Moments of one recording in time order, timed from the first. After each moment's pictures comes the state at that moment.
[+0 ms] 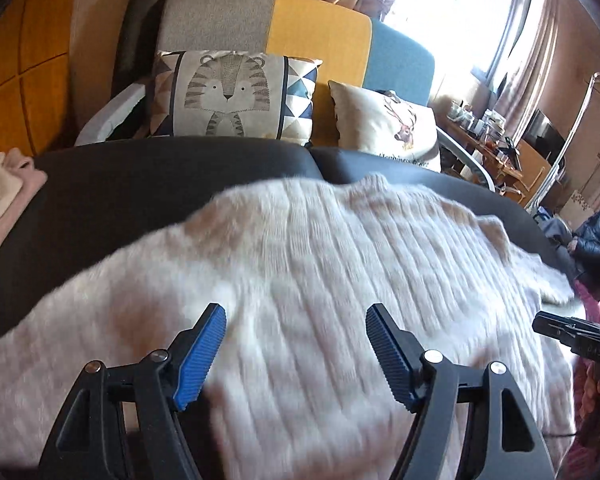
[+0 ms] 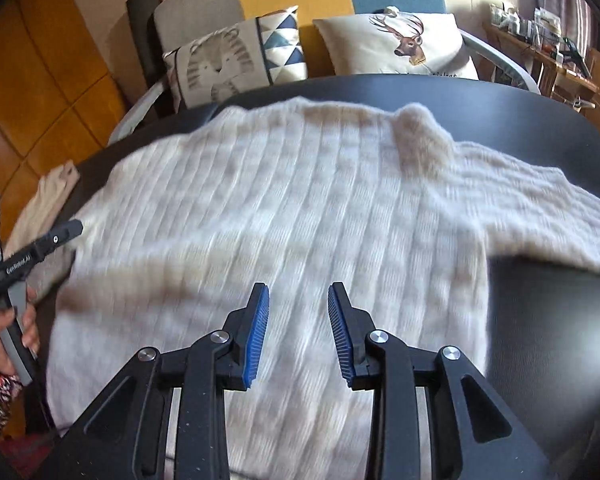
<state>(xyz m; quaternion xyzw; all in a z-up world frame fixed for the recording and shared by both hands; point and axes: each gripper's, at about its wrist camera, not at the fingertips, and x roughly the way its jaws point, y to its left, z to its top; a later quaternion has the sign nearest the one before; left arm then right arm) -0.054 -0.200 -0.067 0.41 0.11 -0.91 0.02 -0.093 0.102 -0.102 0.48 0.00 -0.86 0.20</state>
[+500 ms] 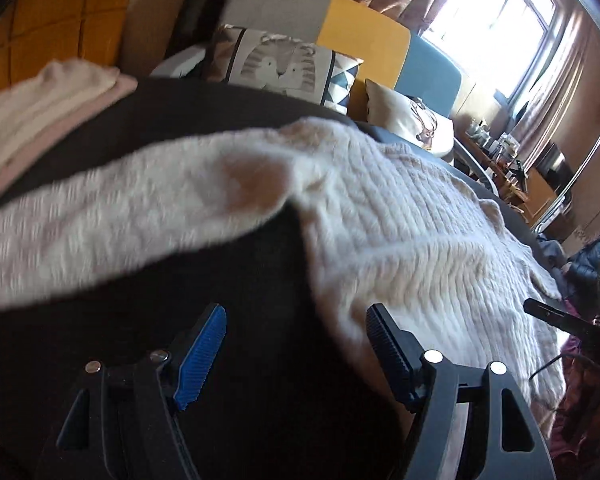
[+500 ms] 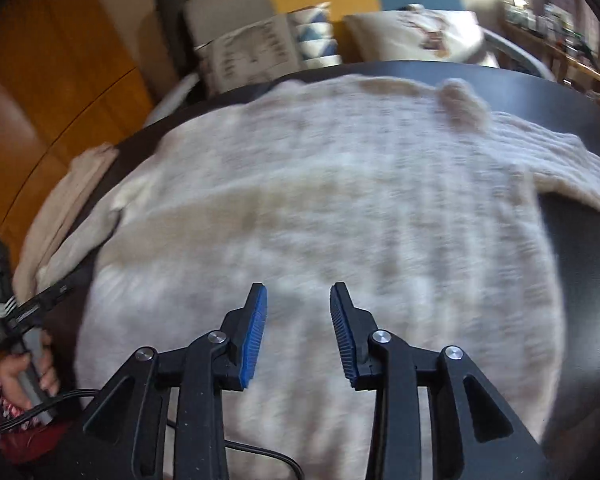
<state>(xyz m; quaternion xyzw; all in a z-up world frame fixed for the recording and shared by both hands) 0.080 -0.241 -0.100 0.41 0.21 -0.89 0.04 -0.032 0.060 -0.110 0.47 -0.02 -0.84 0.26</state>
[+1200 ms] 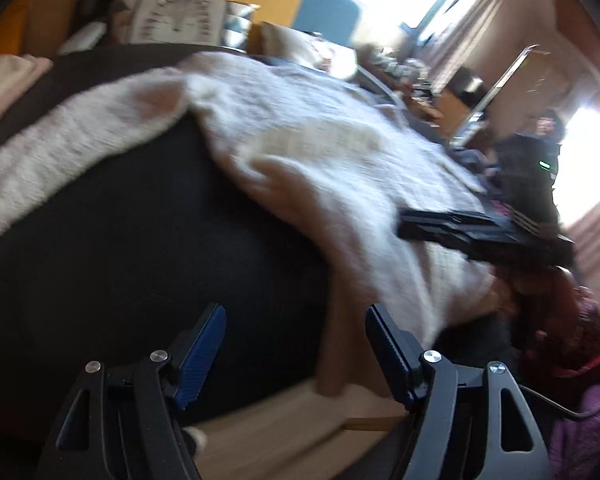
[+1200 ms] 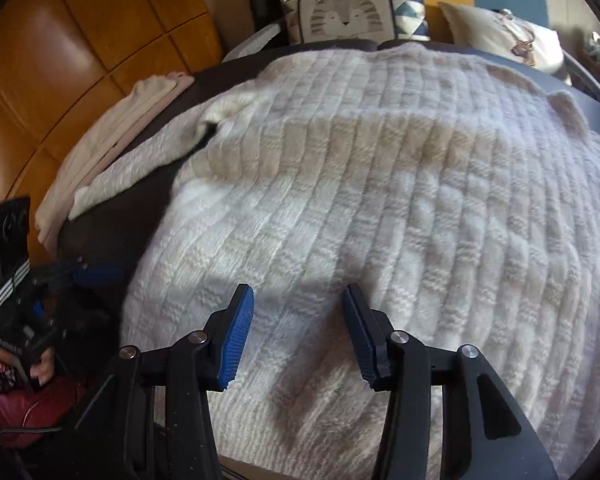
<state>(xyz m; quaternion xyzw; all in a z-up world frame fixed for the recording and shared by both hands) 0.138 -0.211 -0.102 0.46 0.17 -0.85 -0.17 0.014 -0.014 -0.128 0.48 0.04 -0.81 0.32</state>
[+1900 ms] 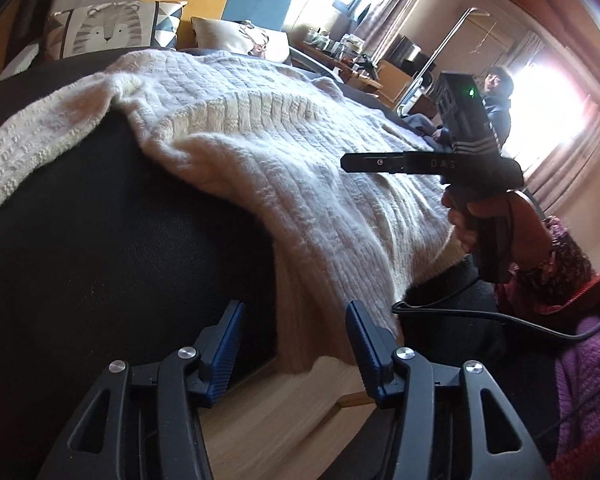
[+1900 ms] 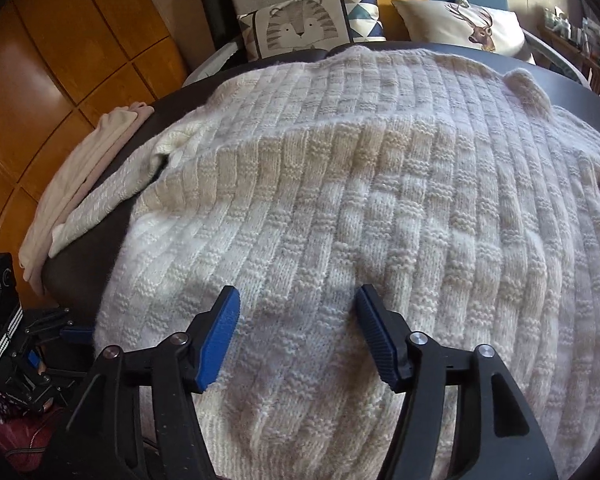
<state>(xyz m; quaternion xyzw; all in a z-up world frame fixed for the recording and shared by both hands) 0.149 -0.201 -0.107 0.45 0.12 -0.84 -0.27 -0.006 0.013 -0.132 0.48 -0.01 -0.83 0.28</state>
